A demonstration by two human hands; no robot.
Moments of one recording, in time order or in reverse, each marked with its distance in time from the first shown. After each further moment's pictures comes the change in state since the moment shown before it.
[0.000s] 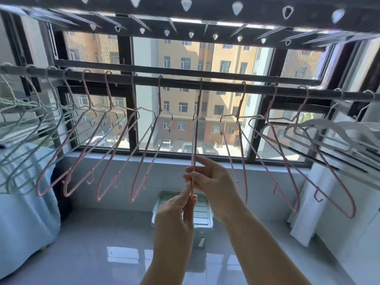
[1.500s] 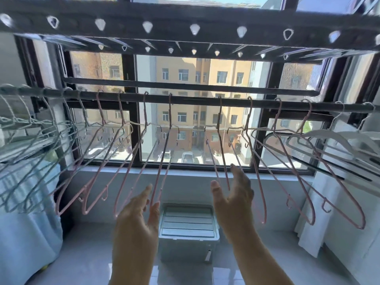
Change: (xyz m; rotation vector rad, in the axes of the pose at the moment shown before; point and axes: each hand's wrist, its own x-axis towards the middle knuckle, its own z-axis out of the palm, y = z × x) left_hand 0.037 -0.025 -0.083 0.179 0.139 -0.025; right_hand -0.025 -0.004 0.025 -0.733 0.428 -0.226
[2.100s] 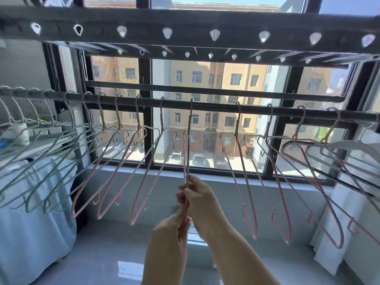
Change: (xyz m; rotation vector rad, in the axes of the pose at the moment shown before) left_hand -0.006 -0.007 0.031 -0.063 -0.240 0.060; right_hand 0.022 -0.031 0.068 0.665 -0.482 0.262
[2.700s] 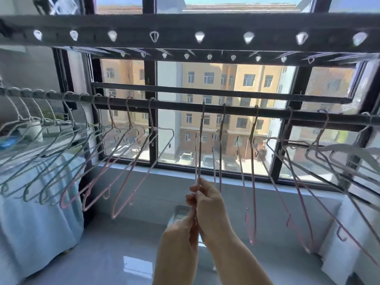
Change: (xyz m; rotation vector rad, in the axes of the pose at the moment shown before) left_hand -0.013 0.043 0.057 0.044 0.046 0.033; right_hand -0.013 -0.004 -0.060 0.123 0.109 -0.003
